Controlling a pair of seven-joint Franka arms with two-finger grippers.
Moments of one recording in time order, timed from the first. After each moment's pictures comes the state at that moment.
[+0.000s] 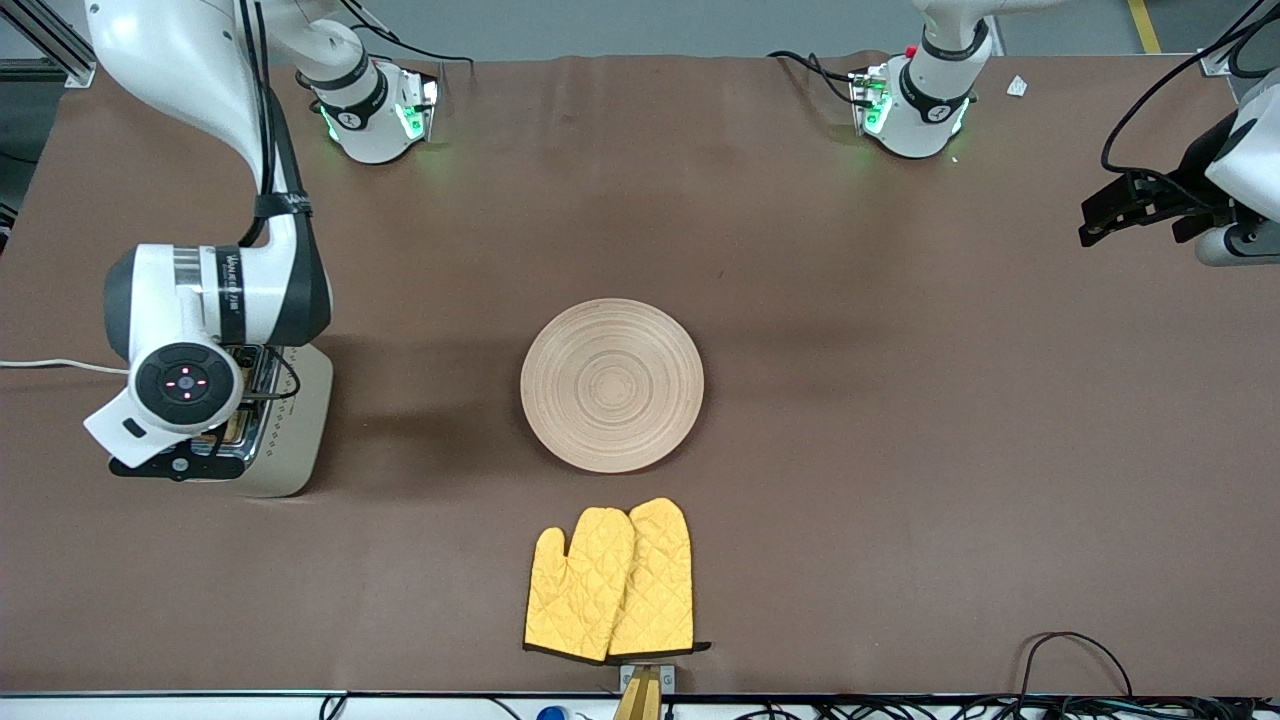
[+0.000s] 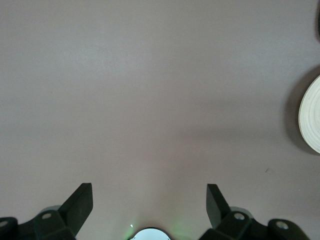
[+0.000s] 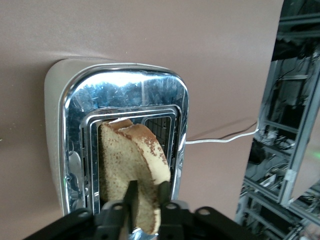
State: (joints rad) left arm 0.04 -0.01 -0.13 -1.52 0.01 1.45 -0.10; right arm 0.50 0.51 -0.48 -1.51 -0.33 1.70 0.17
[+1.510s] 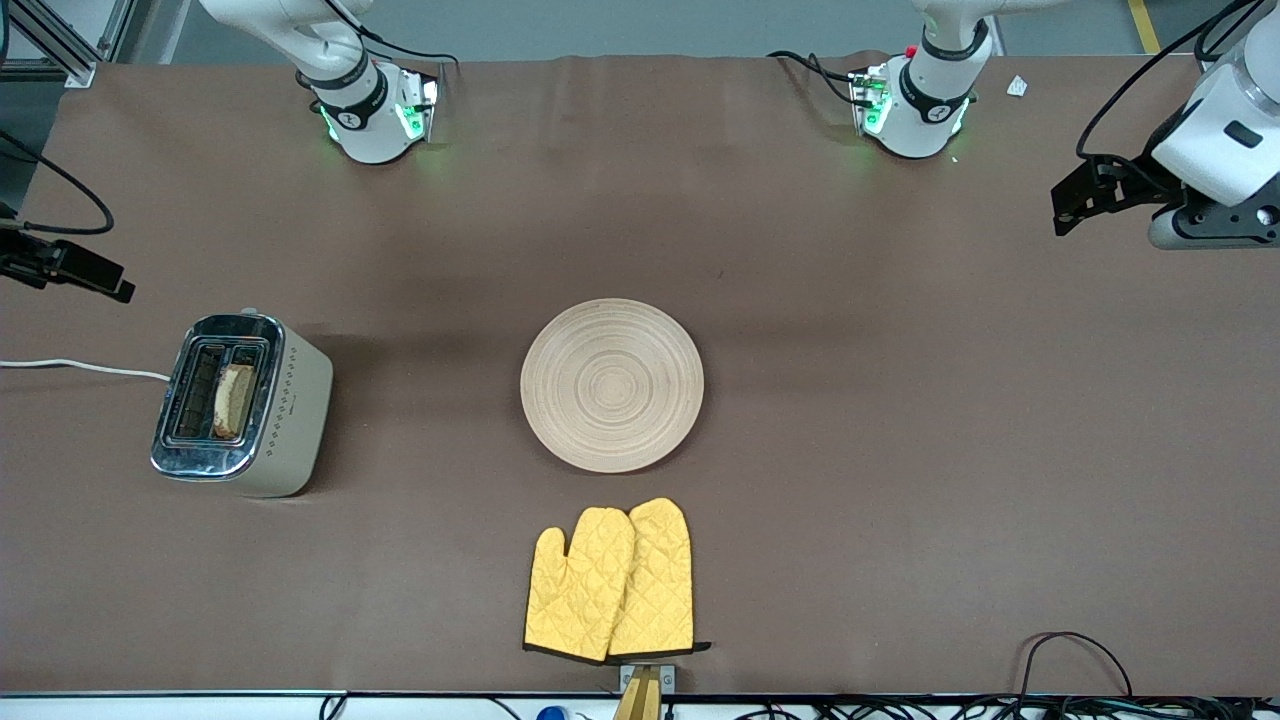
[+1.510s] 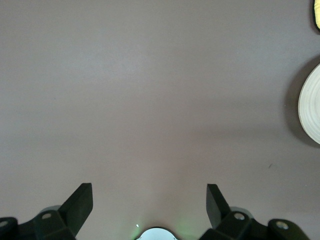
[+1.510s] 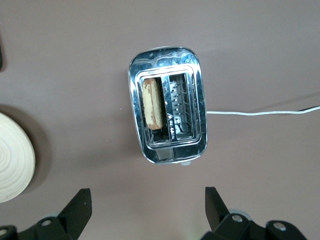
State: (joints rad) left arm 0.04 -0.02 -0.21 -1.51 0.05 1.43 -0.12; right arm 0.05 0.06 -0.13 -1.48 0.00 1.49 0.09
